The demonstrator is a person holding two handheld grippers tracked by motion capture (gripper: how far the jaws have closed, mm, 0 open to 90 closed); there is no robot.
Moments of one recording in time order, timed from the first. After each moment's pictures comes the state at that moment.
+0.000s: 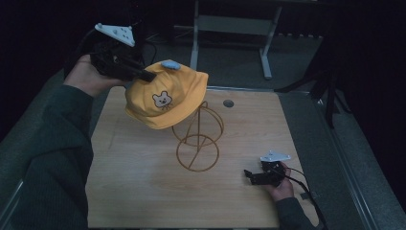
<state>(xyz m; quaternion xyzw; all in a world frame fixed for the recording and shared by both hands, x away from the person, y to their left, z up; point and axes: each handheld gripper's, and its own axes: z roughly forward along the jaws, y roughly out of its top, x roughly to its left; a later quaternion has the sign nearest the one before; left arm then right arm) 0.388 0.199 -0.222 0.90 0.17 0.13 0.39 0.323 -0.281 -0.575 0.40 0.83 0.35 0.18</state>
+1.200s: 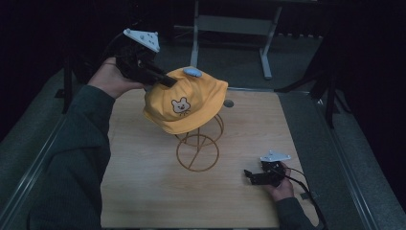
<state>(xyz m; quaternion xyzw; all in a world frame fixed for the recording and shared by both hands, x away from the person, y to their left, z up) 0.394 0.152 -0.228 0.91 0.12 0.10 0.39 0.323 -0.281 -0.575 0.40 0.83 0.35 0.18</state>
